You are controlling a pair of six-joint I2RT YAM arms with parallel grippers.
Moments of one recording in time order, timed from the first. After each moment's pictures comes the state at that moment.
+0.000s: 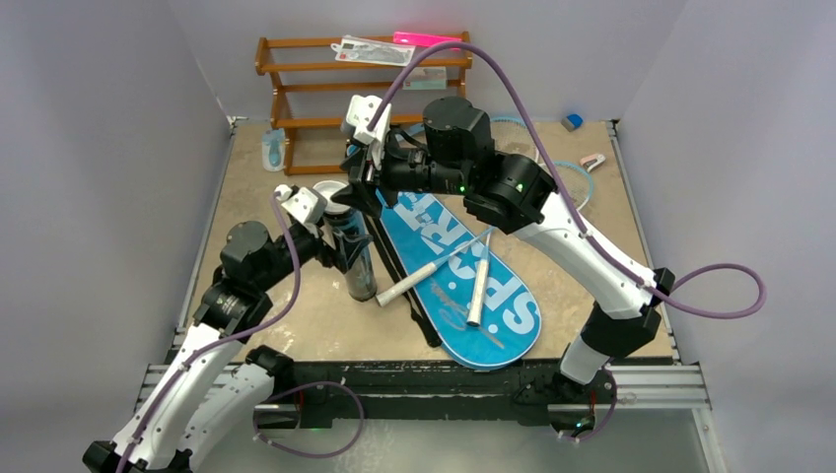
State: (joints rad) left arm -0.42 0.66 0.74 -0.16 0.33 -0.08; right arm 1.01 1.67 2.14 -0.65 -0.34 -0.19
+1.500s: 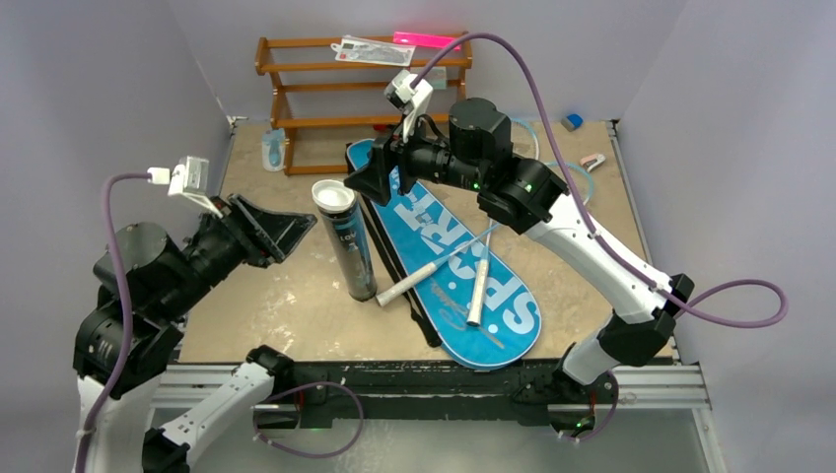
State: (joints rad) left arm -0.46 0.70 1.49 -0.88 0.12 -0.68; right arm 0.91 1.56 1.90 -0.46 -0.28 0.19
